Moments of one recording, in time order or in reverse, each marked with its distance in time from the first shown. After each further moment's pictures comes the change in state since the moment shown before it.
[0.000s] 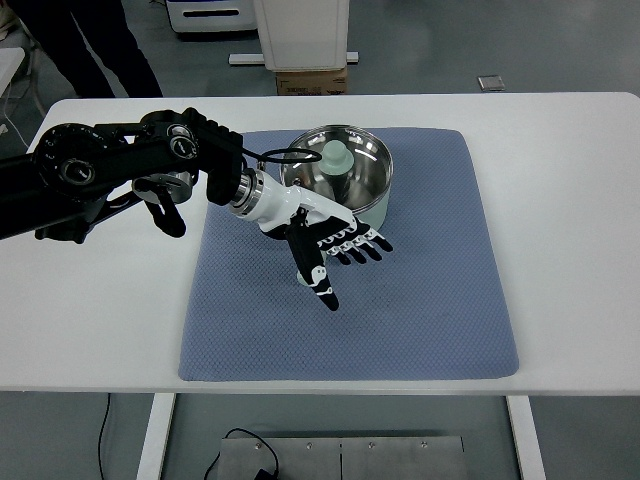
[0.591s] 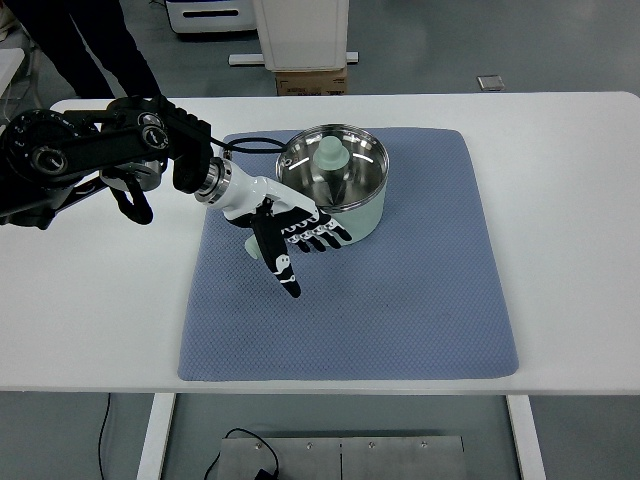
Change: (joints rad) left arm -0.051 0.066 0.088 0.009 0.013 0.000 0.001; right arm 0.000 0.000 0.000 0.000 0.000 0.000 0.000
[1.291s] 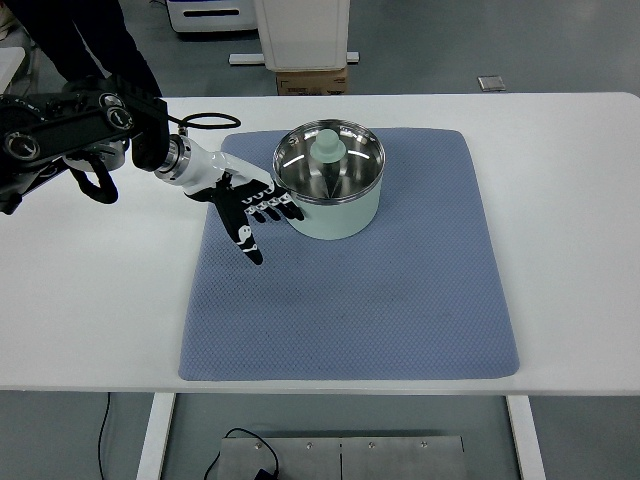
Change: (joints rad) left arm -0.008 0.054 0.020 0.126 0.045 0.000 0.002; right arm 0.000 0.000 0.000 0.000 0.000 0.000 0.000
